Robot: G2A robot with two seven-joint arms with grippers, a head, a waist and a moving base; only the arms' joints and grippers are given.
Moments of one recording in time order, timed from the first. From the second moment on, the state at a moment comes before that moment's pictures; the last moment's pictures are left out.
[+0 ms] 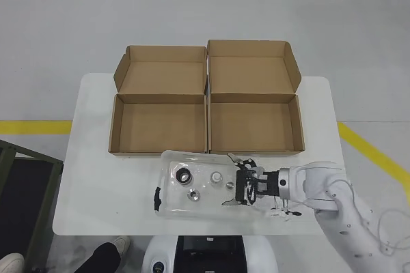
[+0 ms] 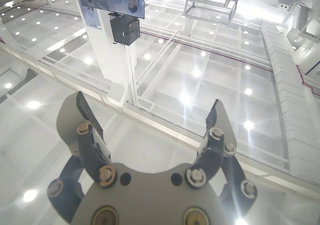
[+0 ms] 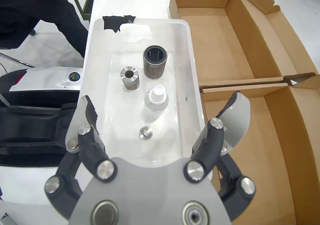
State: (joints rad) left arm -0.42 -0.34 -0.17 -1.17 3.07 0.50 0.07; right arm -1.22 -1.06 1.18 -1.94 -1.10 -1.01 0.53
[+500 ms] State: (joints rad) left arm -0.42 -0.34 -0.17 -1.17 3.07 0.50 0.07; right arm -1.13 -1.07 1.03 -1.86 -1.13 -0.96 0.57
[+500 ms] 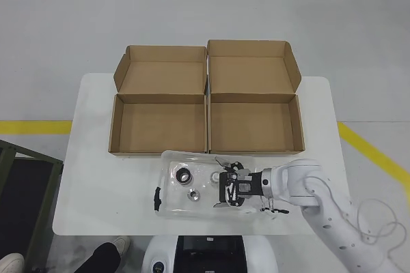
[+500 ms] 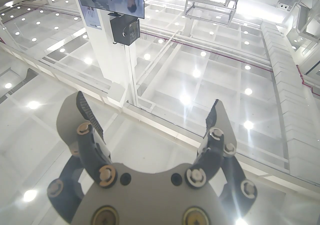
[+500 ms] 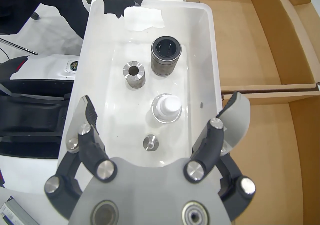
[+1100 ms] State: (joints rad) left arm -0.42 -0.34 -0.17 -1.17 3.07 0.50 0.07; right arm -1.07 -1.08 0.98 -1.77 -1.18 -0.91 0.54
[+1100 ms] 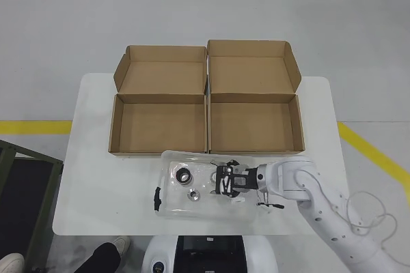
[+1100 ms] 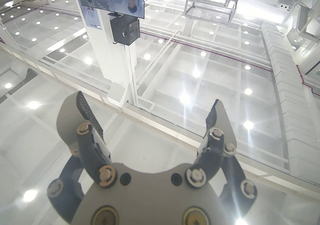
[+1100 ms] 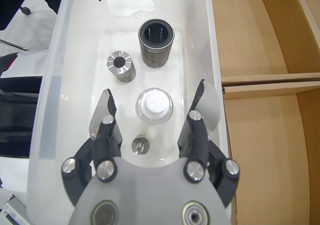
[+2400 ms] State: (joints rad) left arm -0.42 -0.34 -0.17 -1.17 3.07 0.50 0.07; right arm -1.12 -1.04 1.07 -1.93 -1.16 -0.96 0.44
